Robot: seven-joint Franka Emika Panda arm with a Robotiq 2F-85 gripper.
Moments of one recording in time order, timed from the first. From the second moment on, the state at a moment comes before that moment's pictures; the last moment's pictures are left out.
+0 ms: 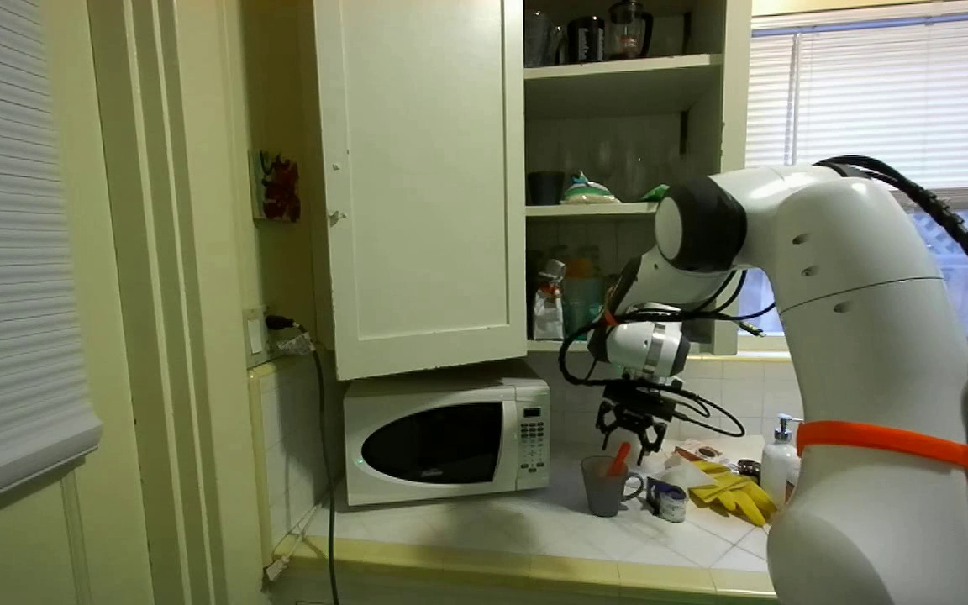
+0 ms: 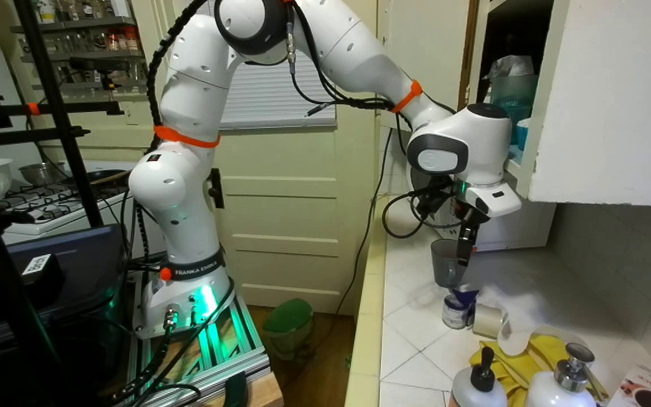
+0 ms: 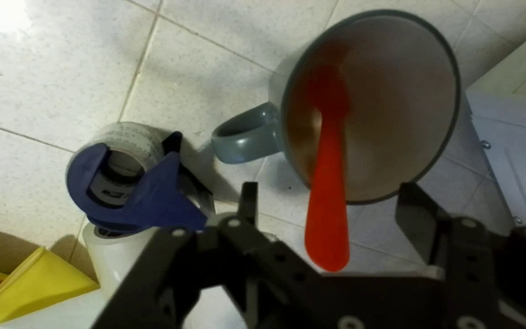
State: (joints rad) arm -0.35 0.40 -0.21 -1.97 0.45 2.43 0.15
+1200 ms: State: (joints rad) arm -0.33 0.41 -0.21 -1.98 0.41 2.54 0.14
